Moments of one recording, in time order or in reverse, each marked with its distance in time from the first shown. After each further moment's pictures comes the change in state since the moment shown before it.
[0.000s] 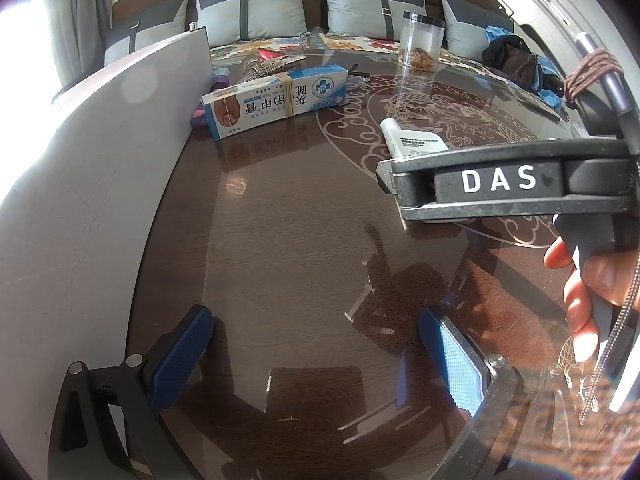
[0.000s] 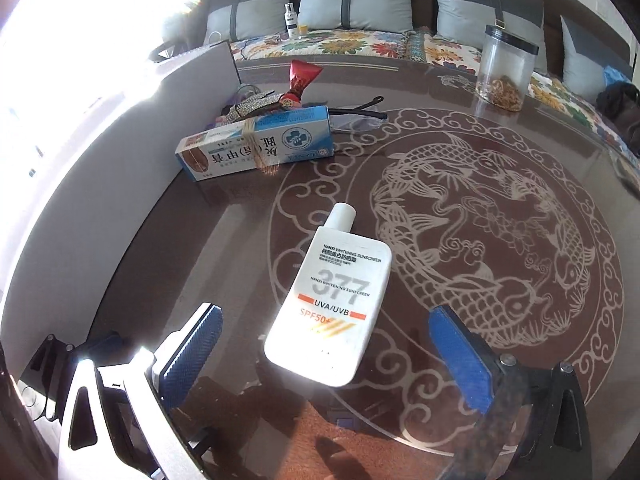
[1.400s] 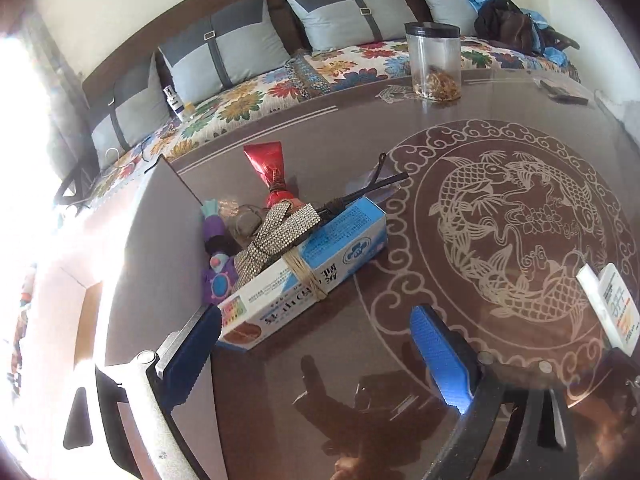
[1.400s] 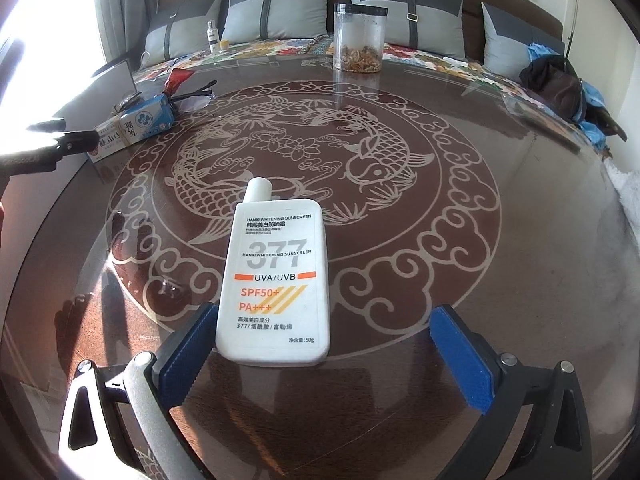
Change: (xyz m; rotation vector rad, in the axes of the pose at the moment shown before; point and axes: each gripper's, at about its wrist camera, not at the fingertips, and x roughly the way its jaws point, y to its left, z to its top) left arm 0.053 -0.013 0.160 0.282 -0.025 0.180; right arm -0.043 -0.136 -0.088 0.105 -0.072 -0.165
